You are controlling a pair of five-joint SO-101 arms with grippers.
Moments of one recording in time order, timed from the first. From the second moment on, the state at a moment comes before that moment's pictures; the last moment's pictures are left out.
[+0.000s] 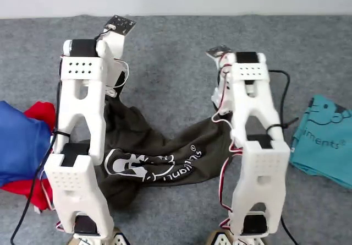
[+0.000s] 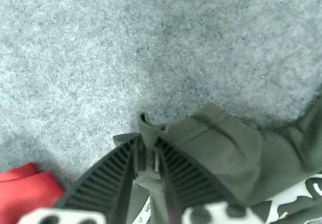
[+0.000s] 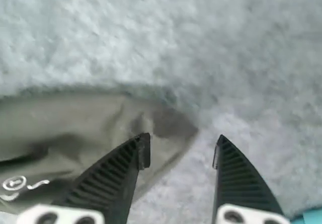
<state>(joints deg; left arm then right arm) -1.8 27.5 -32.8 99.3 -10.9 -6.0 39.6 -30.9 92.4 20.4</state>
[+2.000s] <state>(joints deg) -1.8 5.1 -77.4 91.5 -10.9 2.1 -23.1 -34.0 73.8 45.8</state>
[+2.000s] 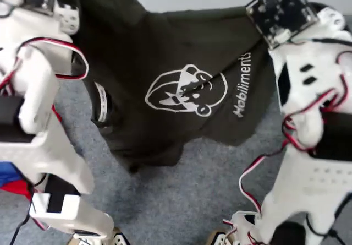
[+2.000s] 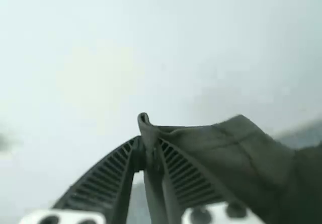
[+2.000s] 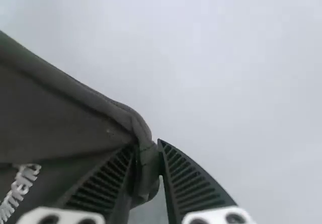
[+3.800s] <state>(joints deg) -4.7 -2.3 -84.1 76.1 -23.4 9.5 -32.8 -34.1 63.5 45.8</state>
